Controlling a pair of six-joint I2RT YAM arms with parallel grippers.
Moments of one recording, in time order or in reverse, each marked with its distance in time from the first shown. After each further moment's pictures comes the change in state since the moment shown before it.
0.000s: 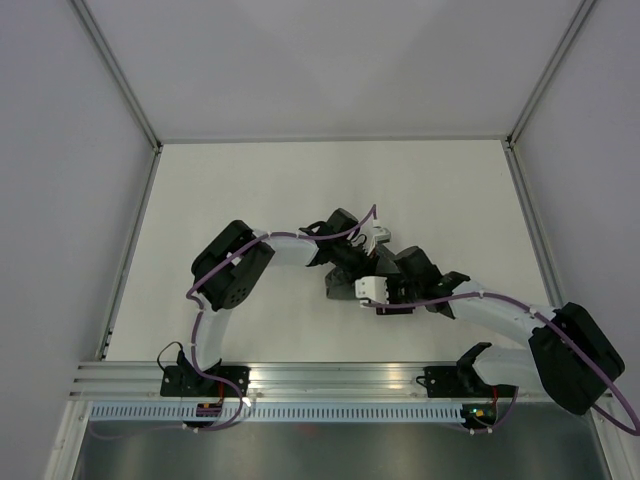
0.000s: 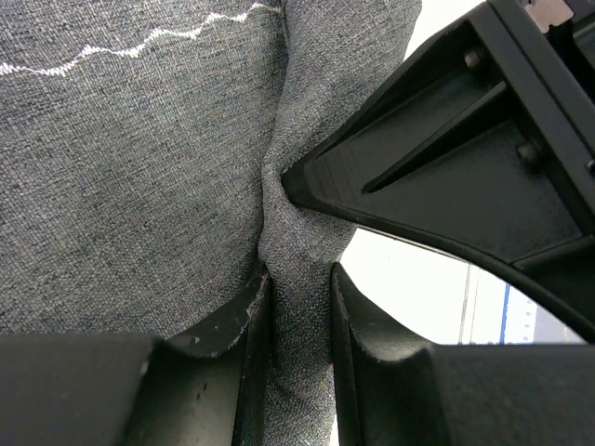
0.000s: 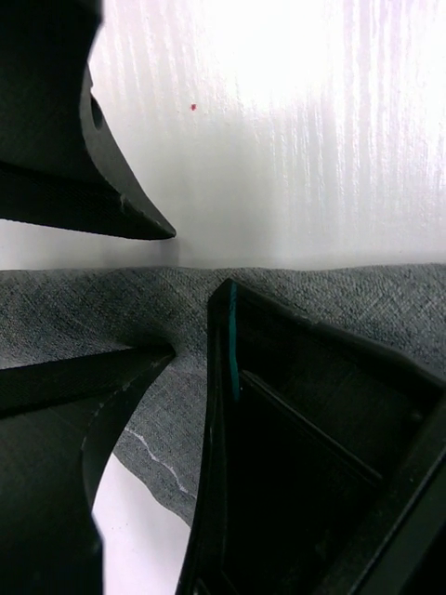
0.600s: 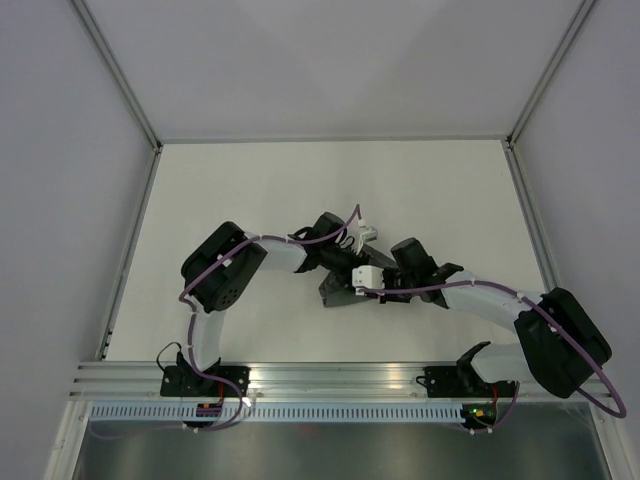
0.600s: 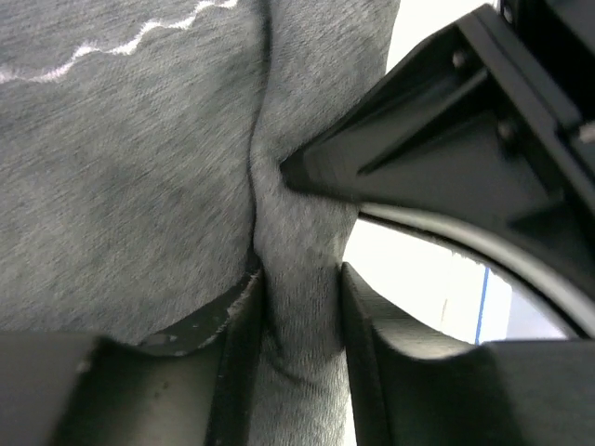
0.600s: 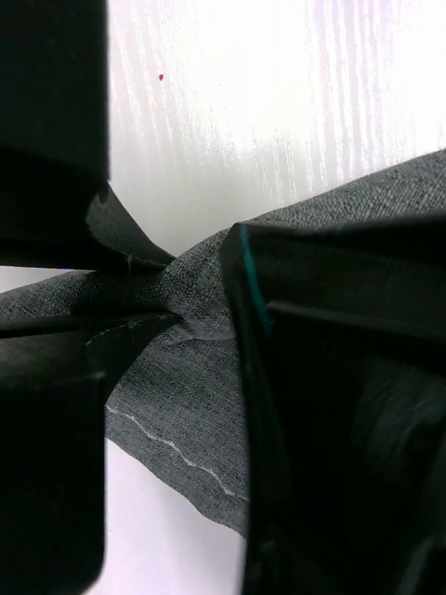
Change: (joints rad) left arm 0.037 -0.057 -0.132 0.146 0.006 -0.146; right arm -0.033 0.092 0.044 0.055 -0.029 0.051
